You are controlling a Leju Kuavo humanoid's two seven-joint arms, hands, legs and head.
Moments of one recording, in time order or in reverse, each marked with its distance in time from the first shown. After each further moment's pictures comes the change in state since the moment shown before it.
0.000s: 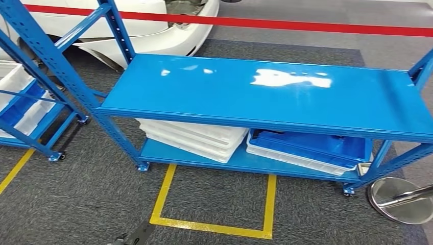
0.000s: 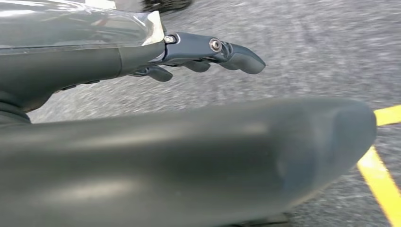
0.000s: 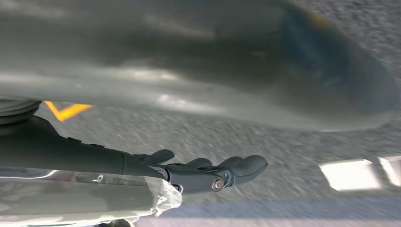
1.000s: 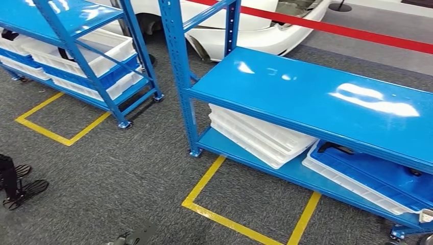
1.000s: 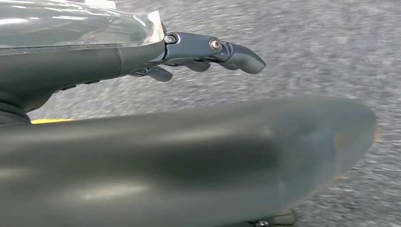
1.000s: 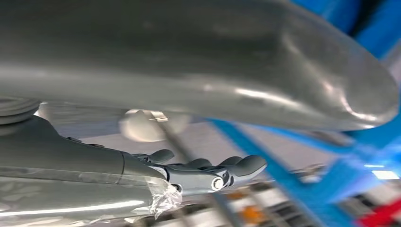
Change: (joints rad) left arm 0.003 0.013 -0.037 0.000 0.003 -0.037 -0.017; right arm 0.193 0.130 0.242 -0.849 -0.118 -0.013 -0.439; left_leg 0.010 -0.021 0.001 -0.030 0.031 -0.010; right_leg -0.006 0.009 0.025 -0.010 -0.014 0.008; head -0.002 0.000
